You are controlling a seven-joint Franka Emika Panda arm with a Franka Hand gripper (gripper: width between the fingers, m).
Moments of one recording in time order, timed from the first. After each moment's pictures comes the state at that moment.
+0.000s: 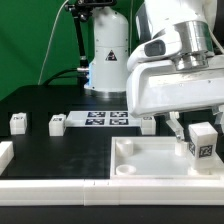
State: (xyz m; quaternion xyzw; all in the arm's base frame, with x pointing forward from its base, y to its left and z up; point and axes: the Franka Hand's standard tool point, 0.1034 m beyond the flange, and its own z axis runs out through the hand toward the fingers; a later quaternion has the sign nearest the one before) arm 0.630 0.120 0.080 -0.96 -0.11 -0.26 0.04
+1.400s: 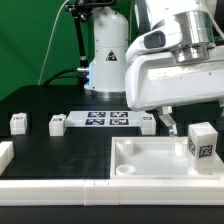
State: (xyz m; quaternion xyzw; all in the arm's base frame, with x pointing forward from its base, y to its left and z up) arm 0.631 0.121 0.090 -0.97 -0.12 -0.22 0.05
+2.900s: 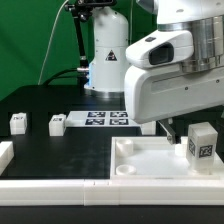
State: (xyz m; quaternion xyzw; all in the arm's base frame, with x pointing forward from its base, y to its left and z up) arm 0.644 0.114 0.087 -0.99 -0.12 -0.01 0.07
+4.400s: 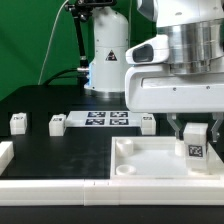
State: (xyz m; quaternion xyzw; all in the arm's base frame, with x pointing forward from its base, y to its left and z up) arm 0.638 0.112 0.081 -0.96 0.28 -0.02 0.07
